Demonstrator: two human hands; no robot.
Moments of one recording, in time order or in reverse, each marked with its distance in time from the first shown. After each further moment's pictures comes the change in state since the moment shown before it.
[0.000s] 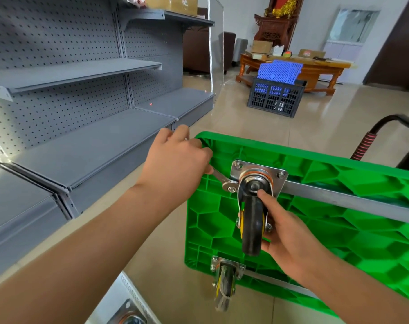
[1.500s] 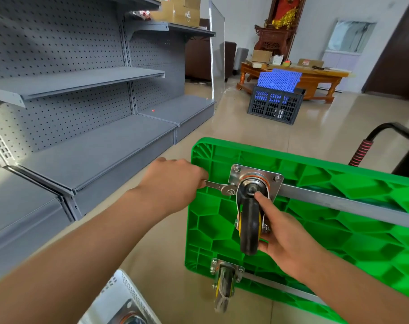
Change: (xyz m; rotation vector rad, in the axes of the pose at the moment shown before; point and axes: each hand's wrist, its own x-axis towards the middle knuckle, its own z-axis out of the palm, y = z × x) left_hand -0.012 0.001 -0.022 -0.138 -0.515 -0.086; right_hand -0.001 -0.003 0.001 -0.026 0.027 0.032
